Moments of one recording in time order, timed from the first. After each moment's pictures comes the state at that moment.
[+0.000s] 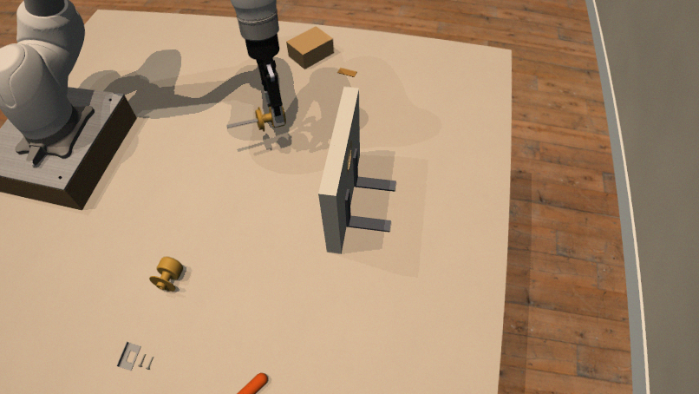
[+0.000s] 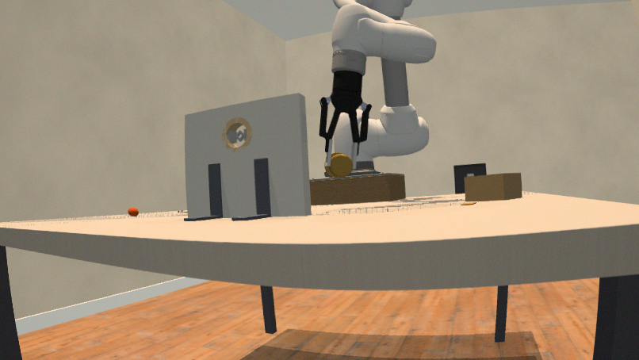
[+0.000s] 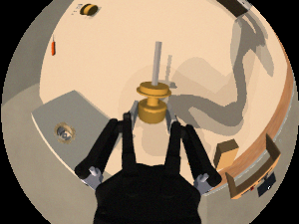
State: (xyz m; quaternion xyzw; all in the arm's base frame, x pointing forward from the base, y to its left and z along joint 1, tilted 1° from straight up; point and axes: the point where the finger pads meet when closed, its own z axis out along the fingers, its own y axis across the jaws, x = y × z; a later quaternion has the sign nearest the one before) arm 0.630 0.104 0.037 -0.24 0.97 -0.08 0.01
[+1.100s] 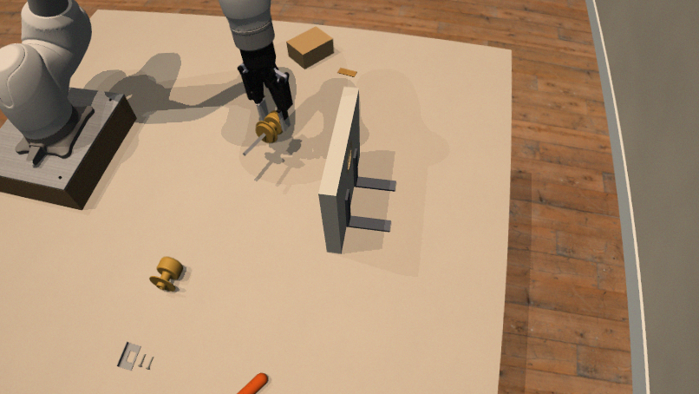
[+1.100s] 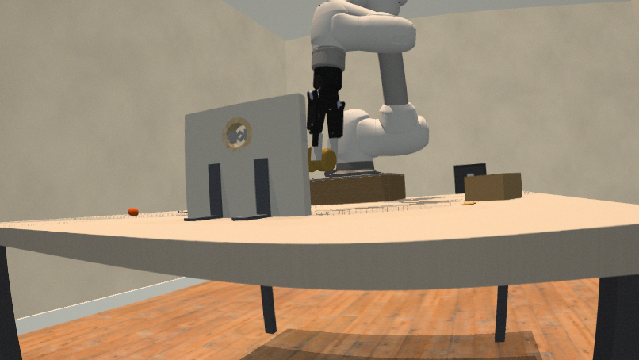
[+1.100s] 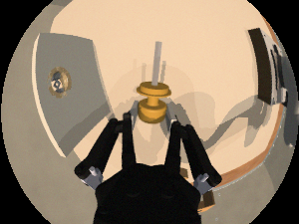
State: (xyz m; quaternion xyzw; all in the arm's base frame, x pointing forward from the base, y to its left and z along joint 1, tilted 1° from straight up) arm 0.639 0.064 0.054 -0.57 0.82 -0.06 0.00
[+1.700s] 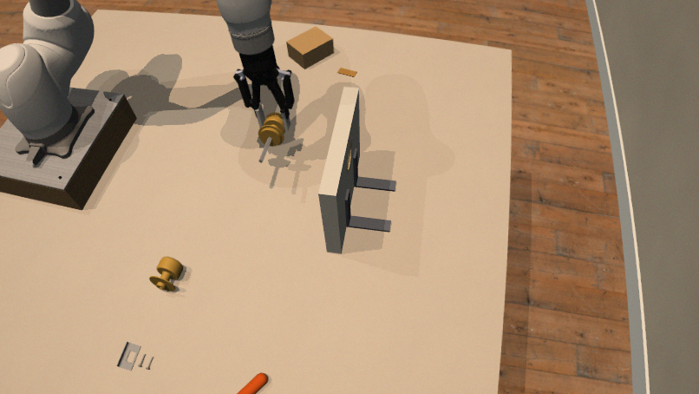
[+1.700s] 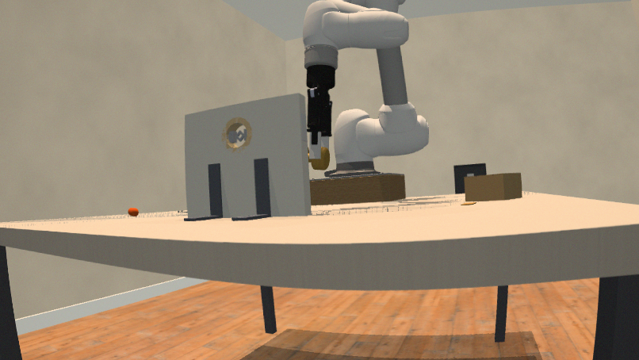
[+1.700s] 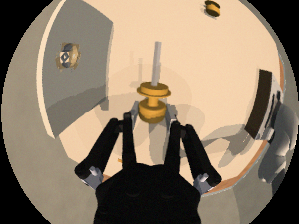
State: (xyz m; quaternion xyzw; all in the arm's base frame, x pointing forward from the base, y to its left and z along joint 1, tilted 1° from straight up) arm 0.642 0.052 0.059 -0.70 0.71 -0.05 0.00
